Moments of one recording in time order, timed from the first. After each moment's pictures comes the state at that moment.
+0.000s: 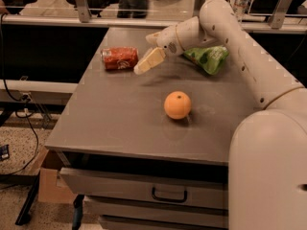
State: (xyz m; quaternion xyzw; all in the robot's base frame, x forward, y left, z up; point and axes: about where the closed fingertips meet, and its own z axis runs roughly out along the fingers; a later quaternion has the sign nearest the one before) arm 0.745 0.034 0.861 -0.55 0.65 0.32 0.41
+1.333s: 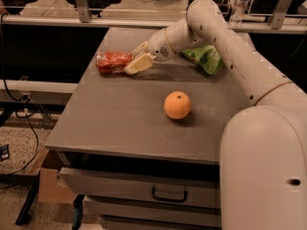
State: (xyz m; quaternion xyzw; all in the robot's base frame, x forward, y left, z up) arm 0.725 0.060 0.846 -0.60 0.64 0.32 0.37
